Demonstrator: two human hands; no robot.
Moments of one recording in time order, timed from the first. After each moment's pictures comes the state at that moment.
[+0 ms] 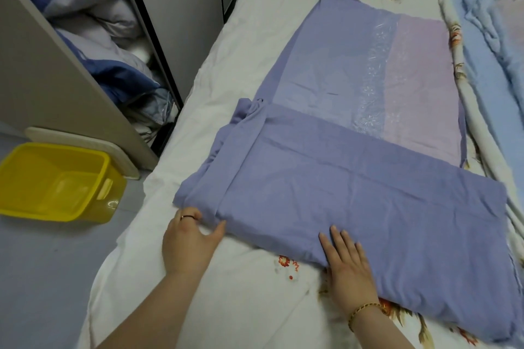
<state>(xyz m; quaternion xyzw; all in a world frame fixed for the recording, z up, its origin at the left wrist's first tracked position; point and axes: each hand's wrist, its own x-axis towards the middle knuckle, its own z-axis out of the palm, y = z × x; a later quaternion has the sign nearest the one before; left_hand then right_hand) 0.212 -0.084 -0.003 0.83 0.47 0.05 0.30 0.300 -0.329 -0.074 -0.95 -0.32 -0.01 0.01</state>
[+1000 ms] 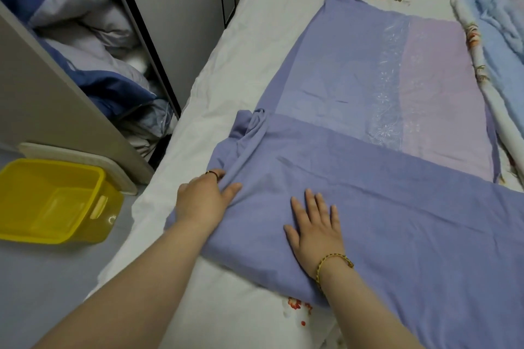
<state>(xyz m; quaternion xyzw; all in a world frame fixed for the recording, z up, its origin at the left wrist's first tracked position) 0.308 -0.037 0.002 0.90 0.35 -0.05 0.23 0.362 -0.217 -0.055 -0.95 -0.30 0.11 0.02</state>
